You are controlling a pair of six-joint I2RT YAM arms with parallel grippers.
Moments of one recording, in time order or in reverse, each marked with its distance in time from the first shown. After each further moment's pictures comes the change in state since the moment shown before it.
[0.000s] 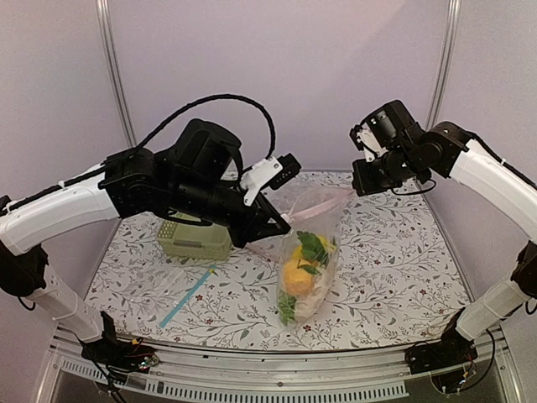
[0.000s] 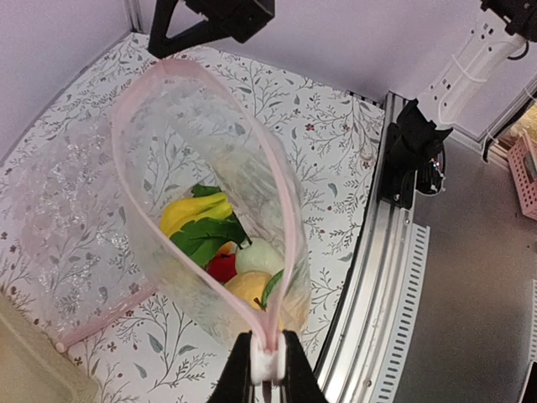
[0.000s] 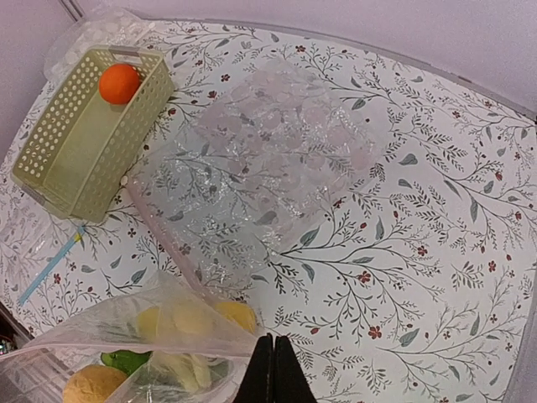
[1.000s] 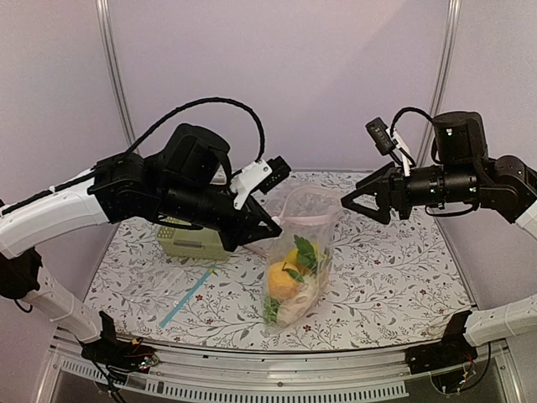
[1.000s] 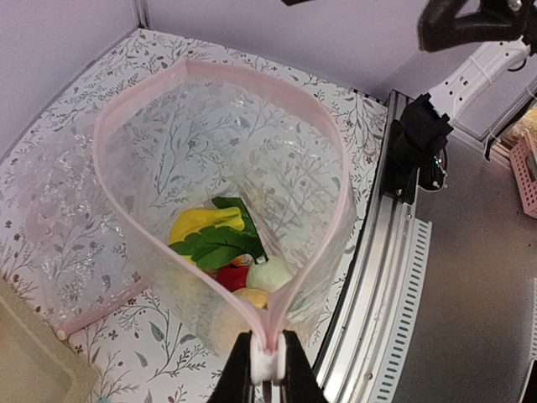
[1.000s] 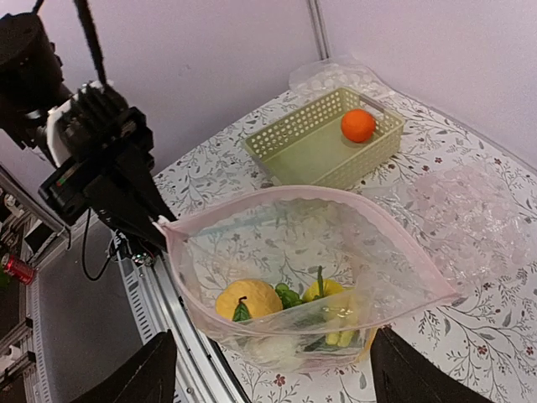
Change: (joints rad) left arm -0.001 -0.061 -0.064 0.003 -0.025 -0.010; right arm 0.116 -0.401 -0.253 0.245 -0.448 -0.156
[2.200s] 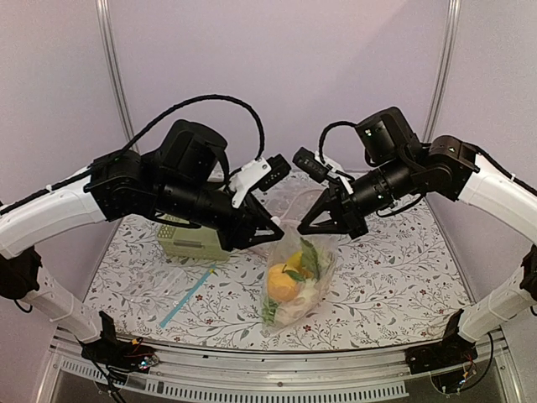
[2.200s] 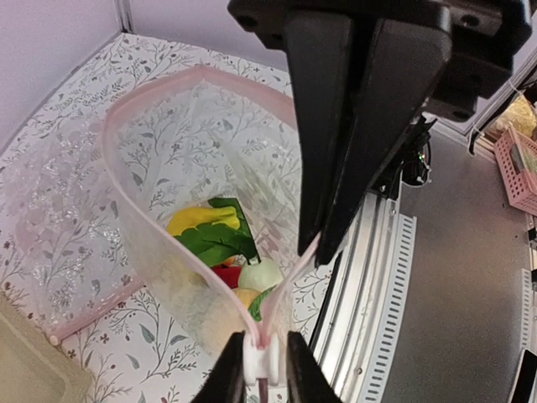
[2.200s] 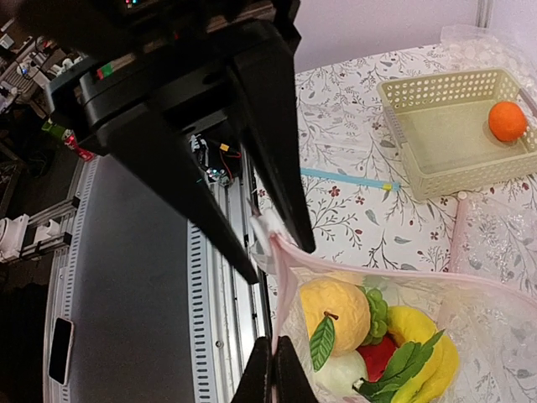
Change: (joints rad) left arm 0.000 -0.003 0.019 -0.024 0.053 -0.001; right arm 0.111 0.330 0.189 -0.096 -0.323 -0.277
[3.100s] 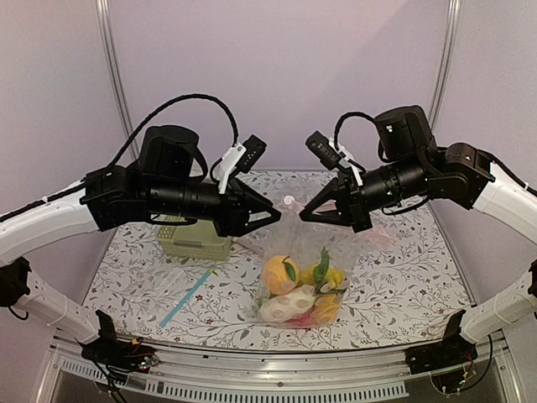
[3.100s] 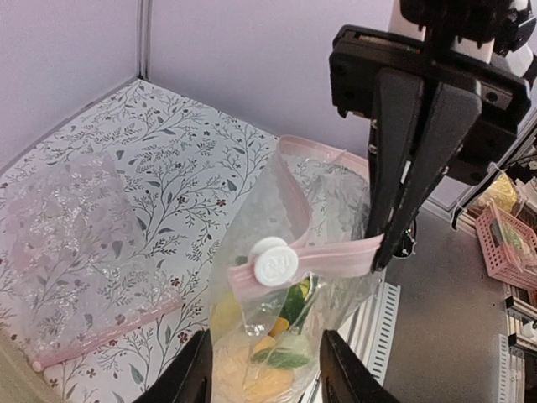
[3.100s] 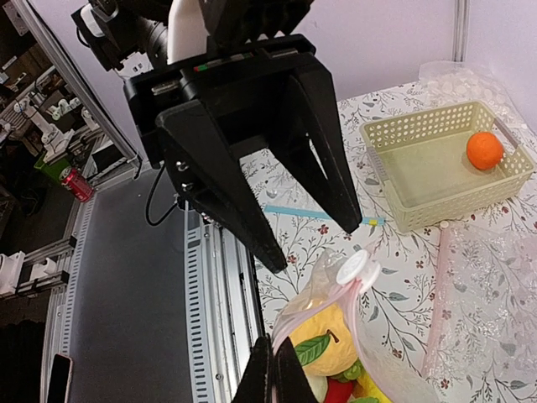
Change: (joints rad) left arm 0.092 -0.115 -0.205 0.317 0.058 -0.113; right arm 0.003 -0.089 -0.076 0.160 0.046 0.107
